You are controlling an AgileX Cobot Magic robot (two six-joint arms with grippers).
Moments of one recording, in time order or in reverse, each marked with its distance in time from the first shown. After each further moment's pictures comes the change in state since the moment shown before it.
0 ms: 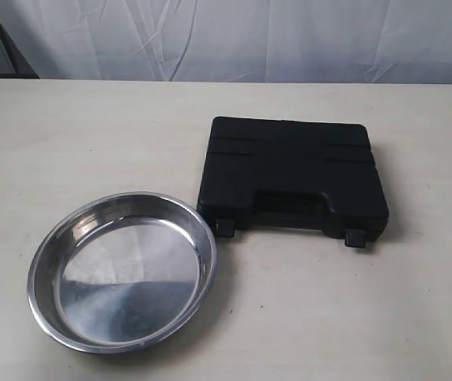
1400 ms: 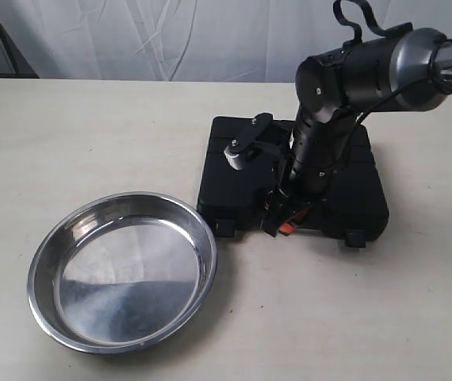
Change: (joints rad) left arm -0.039 0.000 0.000 0.000 0.000 0.000; right arm 0.623 1.493 -0.759 0.233 0.888 -0.829
